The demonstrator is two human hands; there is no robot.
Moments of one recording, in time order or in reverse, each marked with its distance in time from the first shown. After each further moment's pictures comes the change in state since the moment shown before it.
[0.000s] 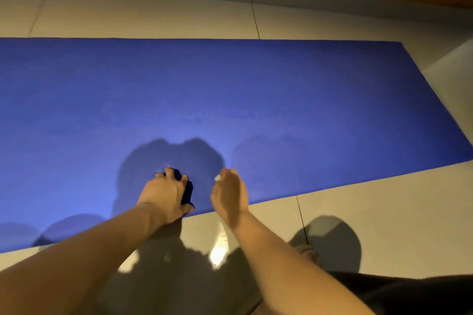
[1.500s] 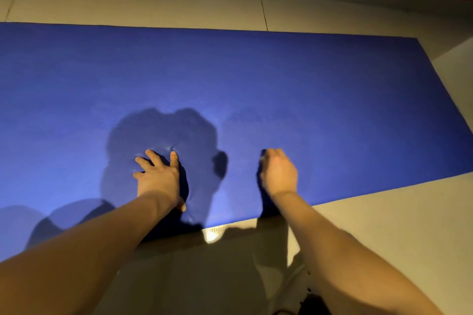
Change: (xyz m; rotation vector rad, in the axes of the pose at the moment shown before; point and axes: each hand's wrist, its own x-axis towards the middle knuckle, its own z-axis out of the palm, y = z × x) left_hand 0.057 -0.016 -0.021 -0.138 -0.099 -0.291; right_hand 0.066 0.108 -0.032 0.119 0.152 0.291
